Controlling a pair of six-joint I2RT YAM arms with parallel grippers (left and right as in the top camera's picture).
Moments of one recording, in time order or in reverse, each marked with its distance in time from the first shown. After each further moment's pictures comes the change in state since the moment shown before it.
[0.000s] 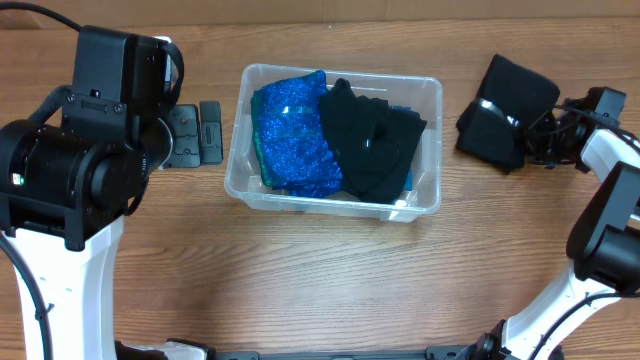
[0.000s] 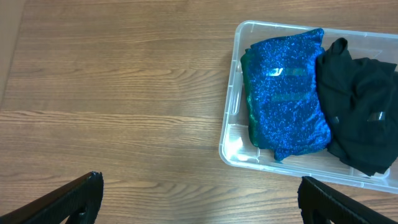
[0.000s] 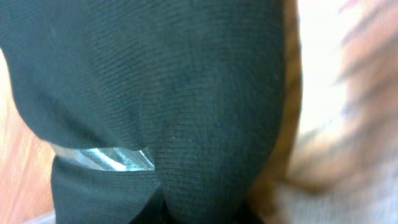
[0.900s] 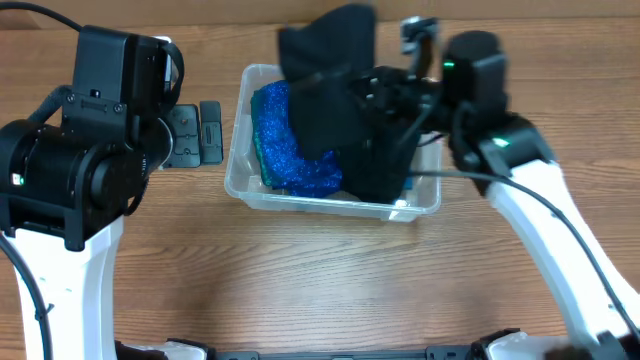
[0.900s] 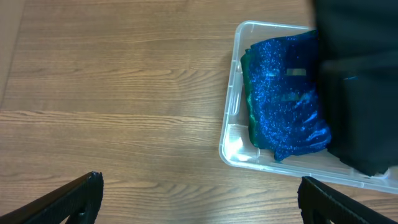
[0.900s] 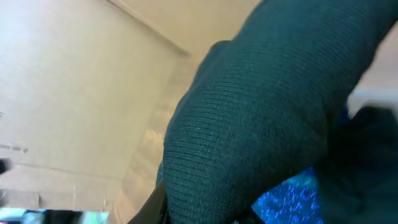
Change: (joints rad) left arm 0.000 0.000 0.000 0.000 0.000 0.000; right arm 0.801 -0.547 0.047 0.108 -0.121 0.179
